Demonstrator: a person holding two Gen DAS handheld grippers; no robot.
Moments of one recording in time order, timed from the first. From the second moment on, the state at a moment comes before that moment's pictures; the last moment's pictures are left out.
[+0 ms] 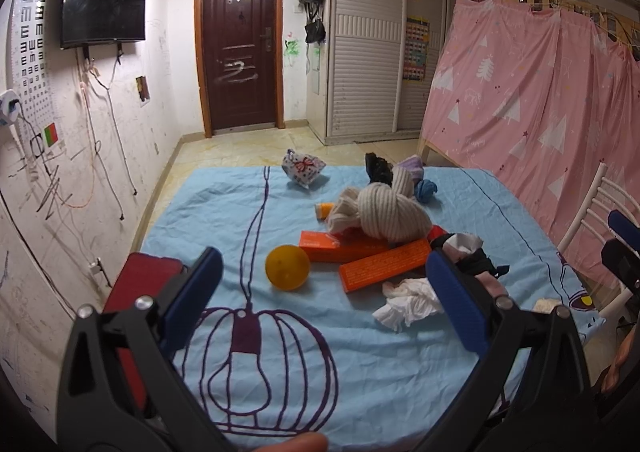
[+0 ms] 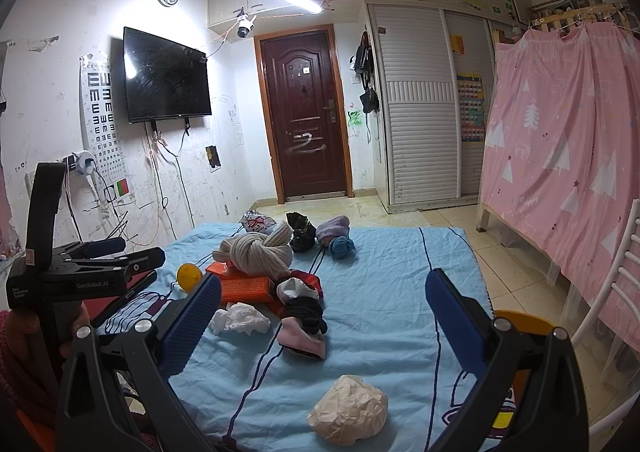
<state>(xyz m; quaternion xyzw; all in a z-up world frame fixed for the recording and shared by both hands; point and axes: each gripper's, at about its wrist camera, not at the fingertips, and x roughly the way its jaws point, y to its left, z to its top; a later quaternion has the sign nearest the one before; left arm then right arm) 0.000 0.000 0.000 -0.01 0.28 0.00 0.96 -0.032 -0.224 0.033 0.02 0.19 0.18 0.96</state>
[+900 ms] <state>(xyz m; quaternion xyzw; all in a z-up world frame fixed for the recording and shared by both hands) 0.000 0.000 0.000 -0.01 0.28 0.01 0.96 -0.032 -0.217 0.029 0.01 0.19 0.19 0.96</state>
